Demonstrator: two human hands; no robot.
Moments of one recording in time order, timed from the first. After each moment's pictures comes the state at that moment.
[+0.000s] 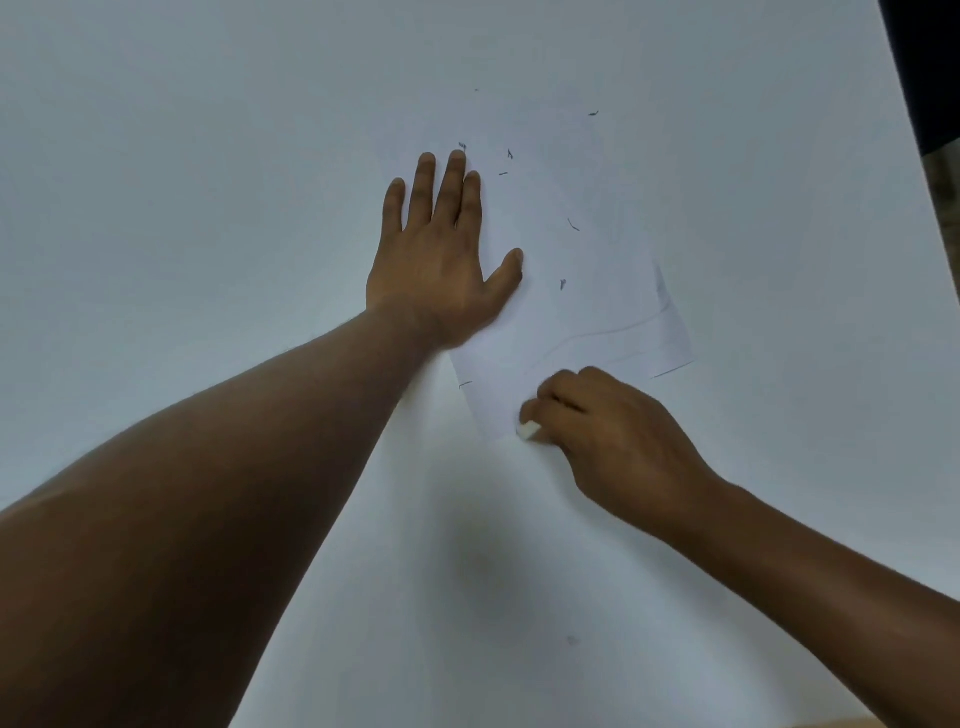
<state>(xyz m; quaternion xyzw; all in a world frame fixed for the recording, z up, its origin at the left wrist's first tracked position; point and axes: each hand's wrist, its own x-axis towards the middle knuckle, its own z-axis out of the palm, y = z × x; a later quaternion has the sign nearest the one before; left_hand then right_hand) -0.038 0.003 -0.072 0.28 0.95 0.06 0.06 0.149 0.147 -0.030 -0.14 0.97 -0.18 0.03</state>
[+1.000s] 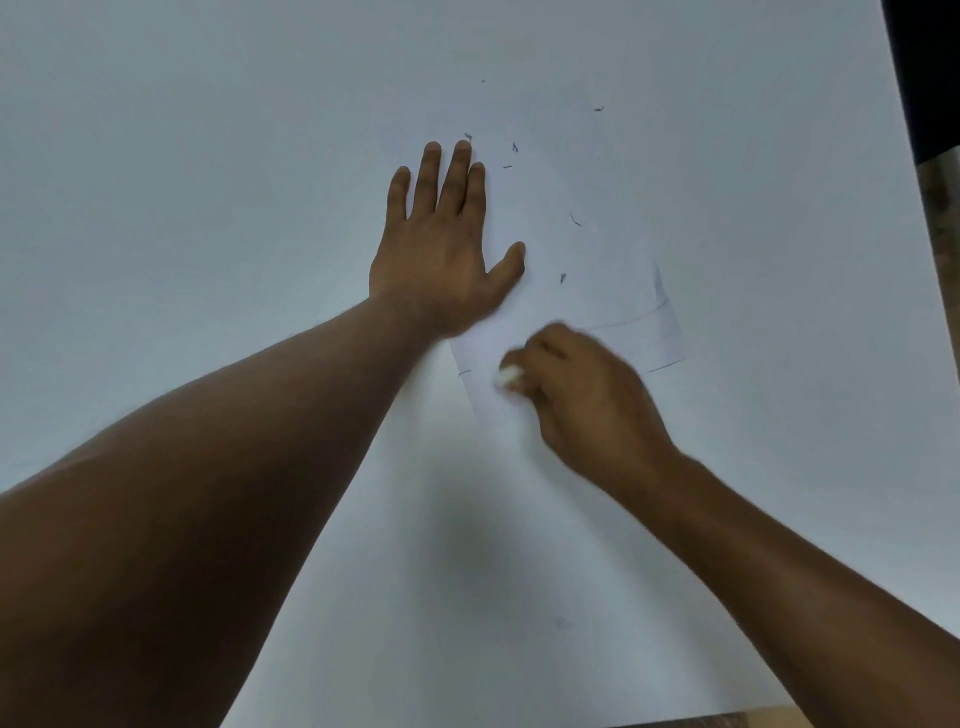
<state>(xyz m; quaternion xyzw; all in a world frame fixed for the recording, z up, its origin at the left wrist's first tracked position) -0.039 0.003 -0.073 0.28 0.95 0.08 0.06 0.123 0.127 -0.025 -0.05 0.97 -0.22 0.00</state>
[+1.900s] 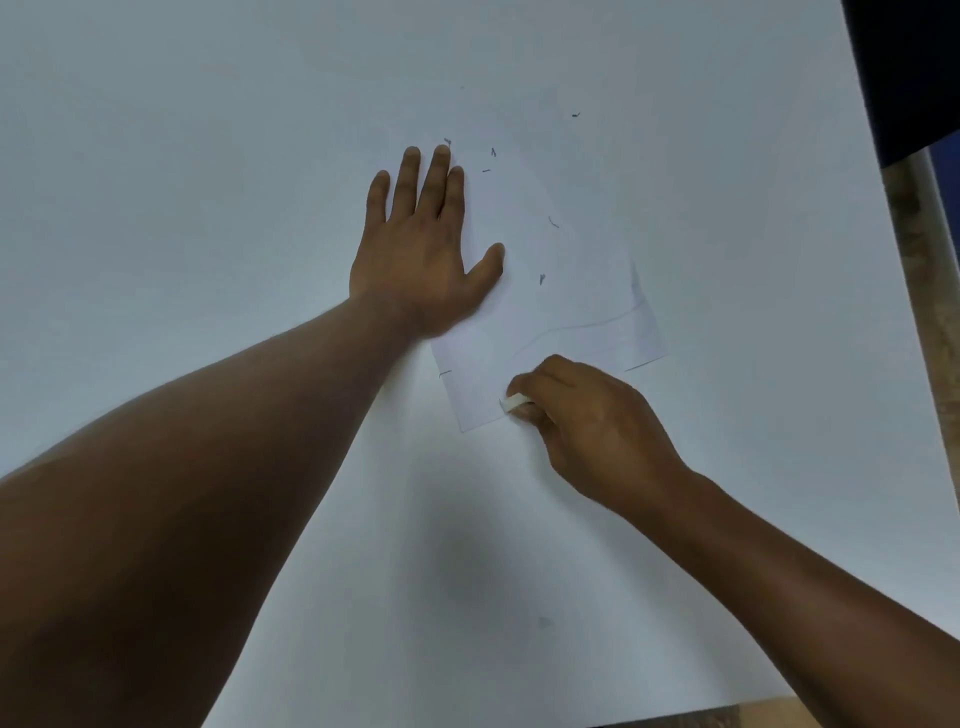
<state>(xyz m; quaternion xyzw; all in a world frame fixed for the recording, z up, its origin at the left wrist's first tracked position) -0.038 0.002 -0.072 0.28 0.95 0.08 0.06 0.150 0.143 -0.025 -0.05 0.97 -0.23 0.04</state>
